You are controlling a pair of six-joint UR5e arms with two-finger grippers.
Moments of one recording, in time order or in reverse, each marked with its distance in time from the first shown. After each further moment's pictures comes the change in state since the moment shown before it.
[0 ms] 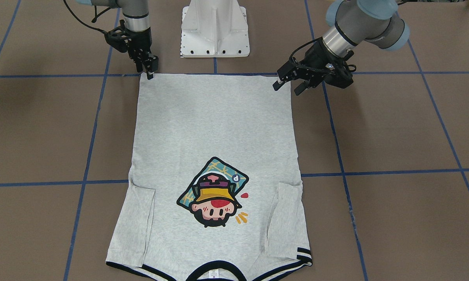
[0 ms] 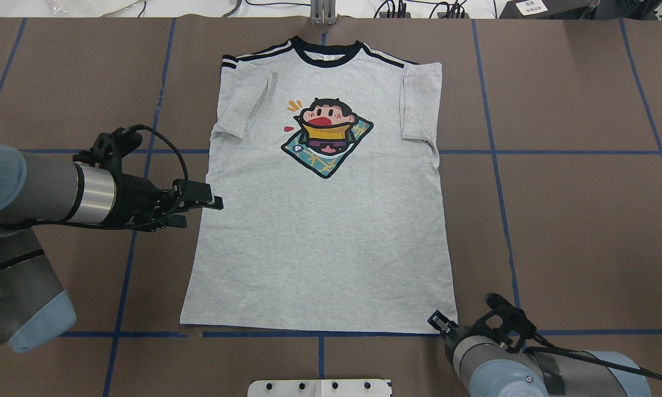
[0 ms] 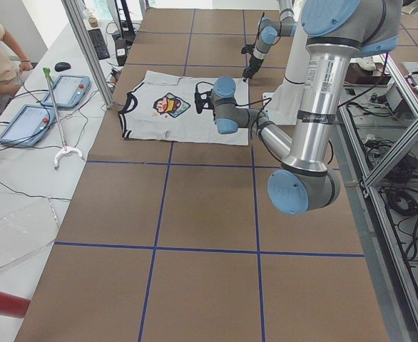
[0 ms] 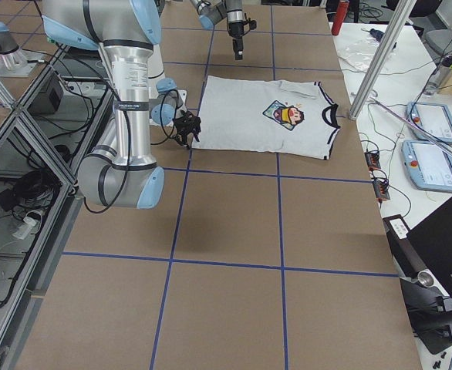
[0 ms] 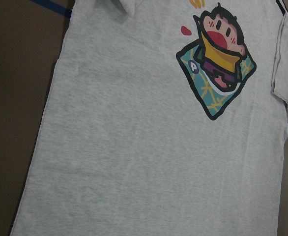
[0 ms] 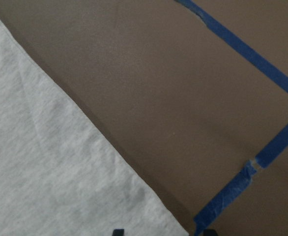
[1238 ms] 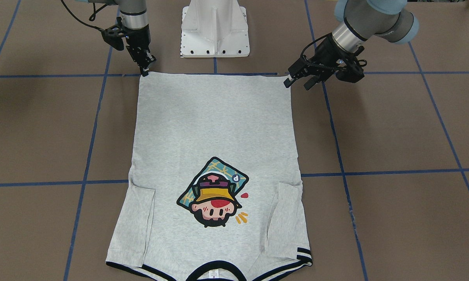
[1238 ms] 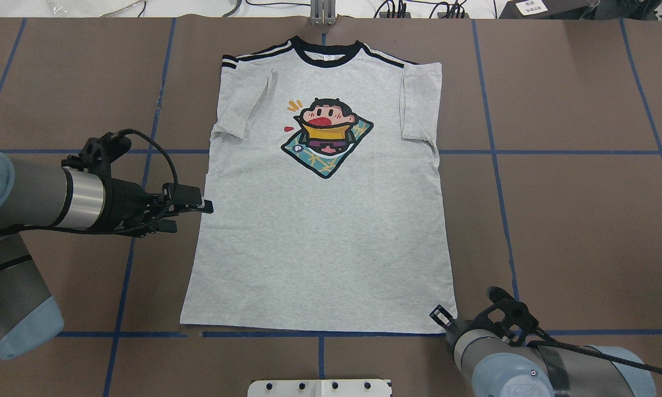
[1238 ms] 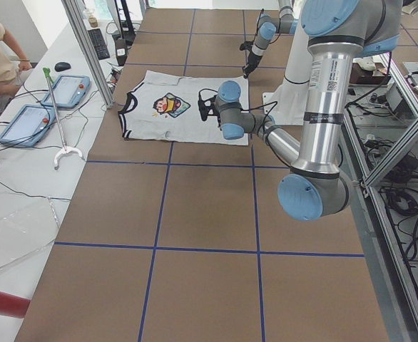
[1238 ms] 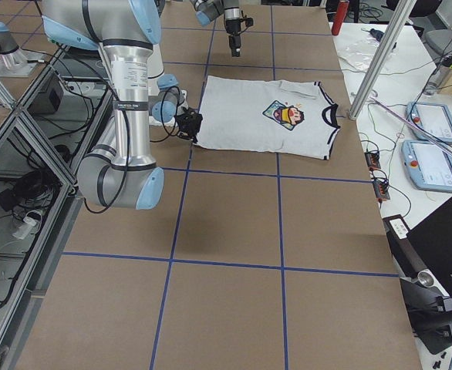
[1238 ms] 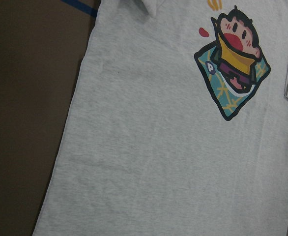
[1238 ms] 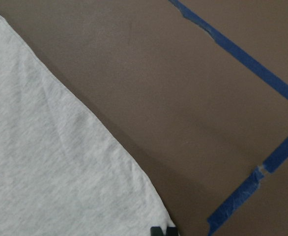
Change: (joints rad) left arm 0.017 0.117 -0.069 0.012 0.018 -0.088; right arm 0.019 -0.011 0.054 -0.003 0.005 0.000
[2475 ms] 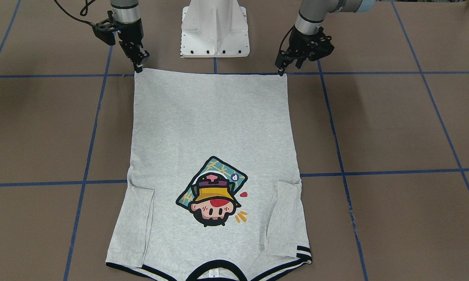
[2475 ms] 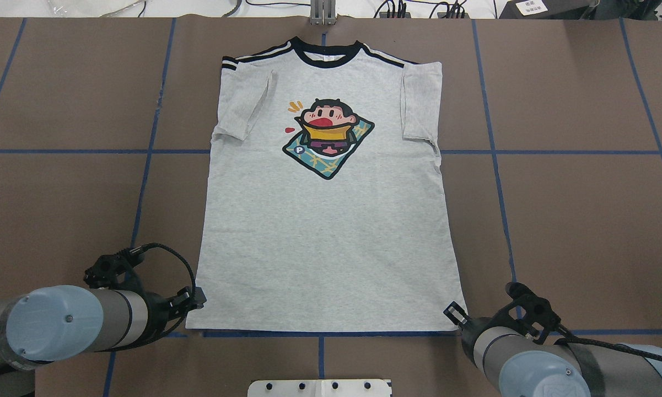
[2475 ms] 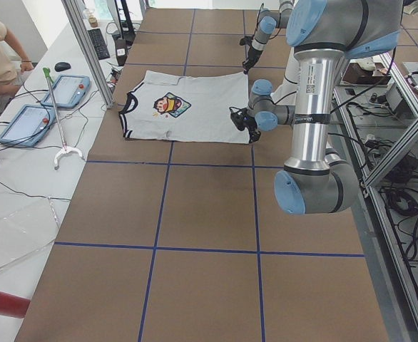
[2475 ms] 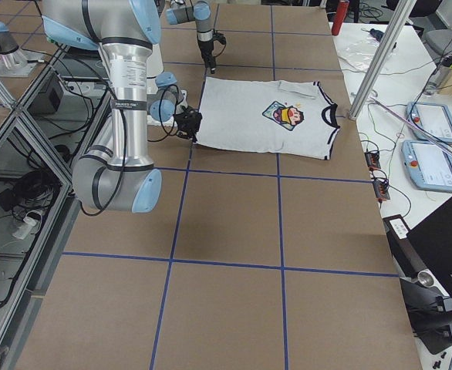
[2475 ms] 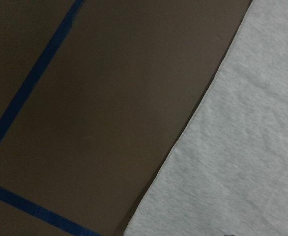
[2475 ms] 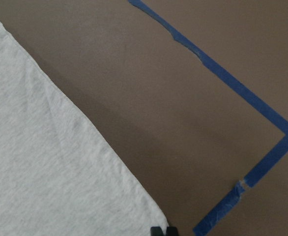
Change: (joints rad) left arm 0.392 0.003 -0.117 0.509 0.370 -0.238; right arm 0.004 -0.052 0.052 0.000 0.003 -0.005
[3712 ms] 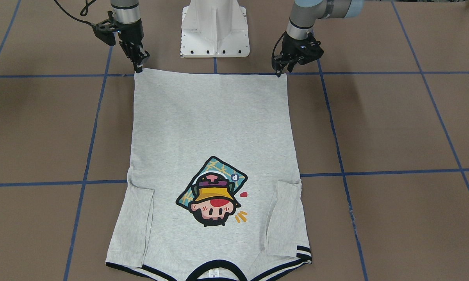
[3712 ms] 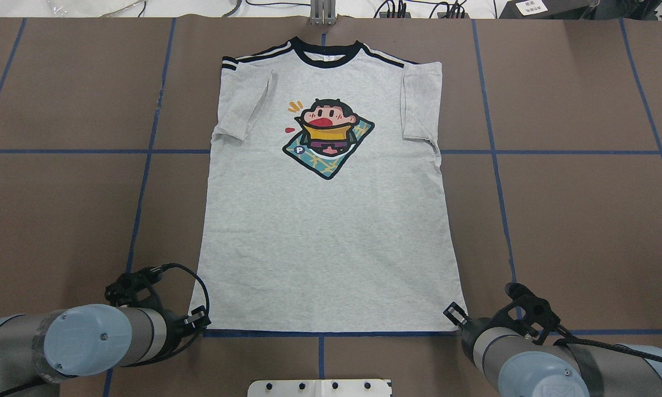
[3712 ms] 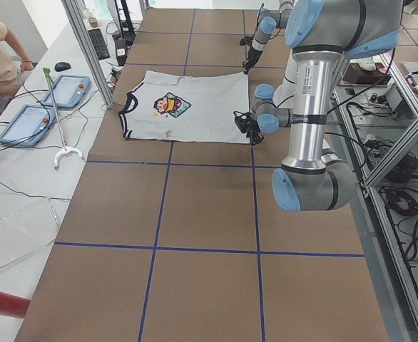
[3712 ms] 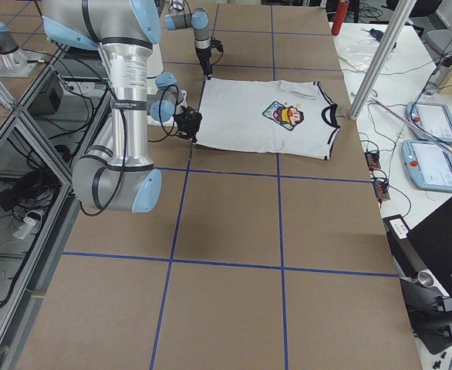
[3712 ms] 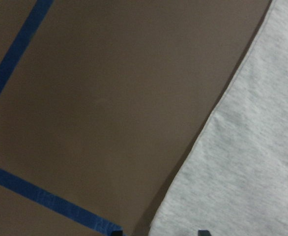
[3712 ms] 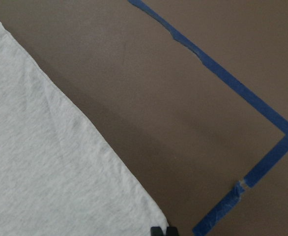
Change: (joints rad) left arm 0.051 -0.028 0.055 0.005 0.008 0.001; right arm -0.002 0.001 -0.003 0.000 -0.002 0.000
